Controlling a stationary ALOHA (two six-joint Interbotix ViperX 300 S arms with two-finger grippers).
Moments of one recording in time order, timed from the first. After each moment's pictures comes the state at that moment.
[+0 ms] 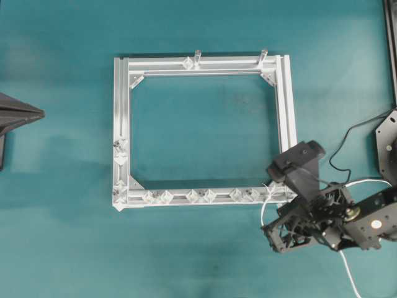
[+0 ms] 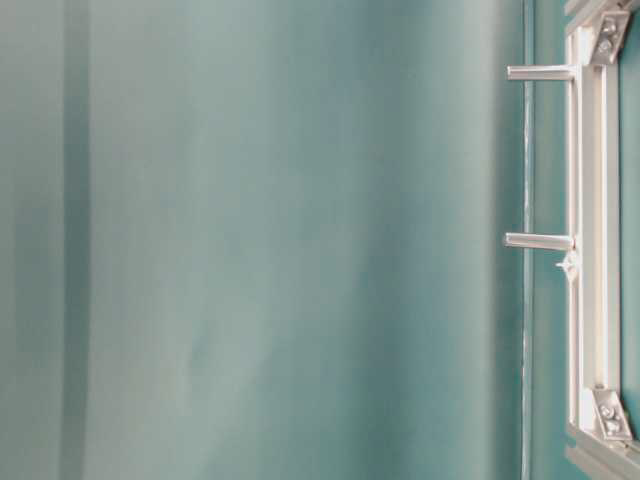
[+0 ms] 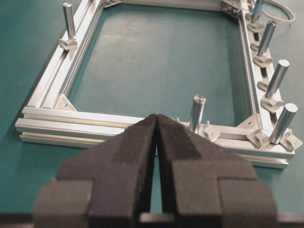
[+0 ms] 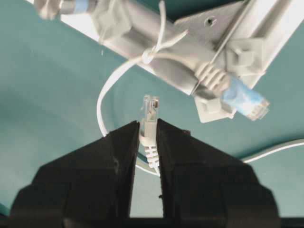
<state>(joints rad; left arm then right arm) 0.14 -1.38 1.46 -0.07 0.15 0.05 0.52 -0.06 0.62 -0.36 0.83 1.98</state>
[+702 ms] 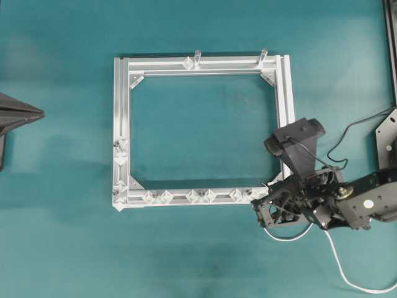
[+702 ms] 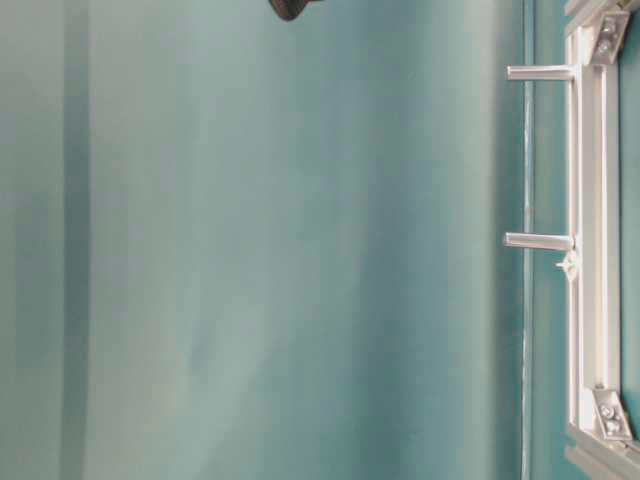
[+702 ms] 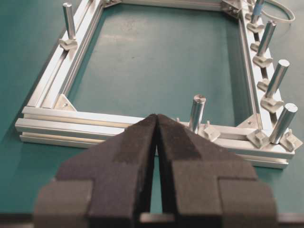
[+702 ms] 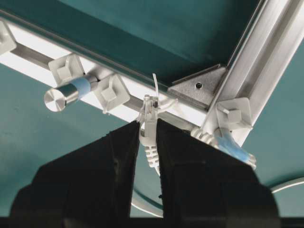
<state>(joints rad) 0.14 -1.38 1.46 -0.07 0.15 0.04 0.42 -0.07 0.62 -0.41 0.83 2.02</state>
